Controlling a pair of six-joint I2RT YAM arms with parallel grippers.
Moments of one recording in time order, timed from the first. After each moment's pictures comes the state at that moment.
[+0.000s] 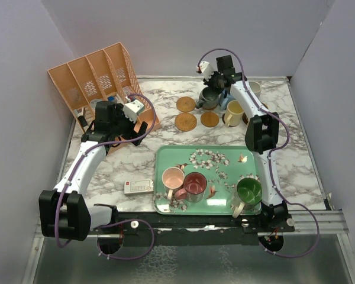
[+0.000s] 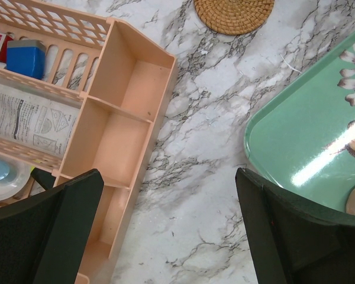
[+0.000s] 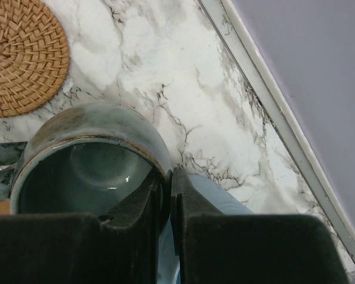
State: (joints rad) left arm -0.11 1.23 0.92 -0.34 0.45 0.39; right arm 0.28 2.50 2.40 -0.65 -0.14 -0.70
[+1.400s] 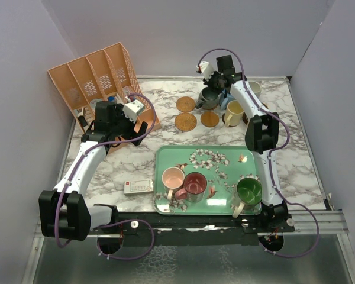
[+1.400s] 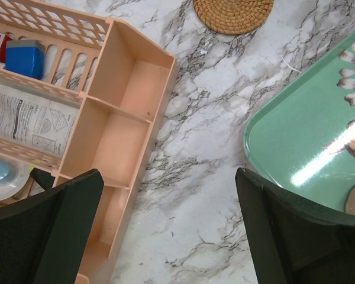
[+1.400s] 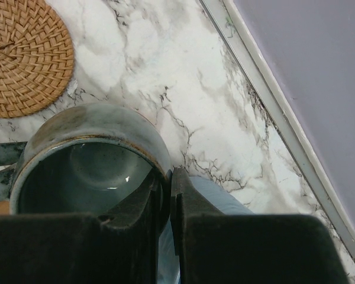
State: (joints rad) left arm -0.11 1.23 0.92 -0.34 0.45 0.39; right arm 0.28 2.50 2.40 -0.66 -0.16 -0.70
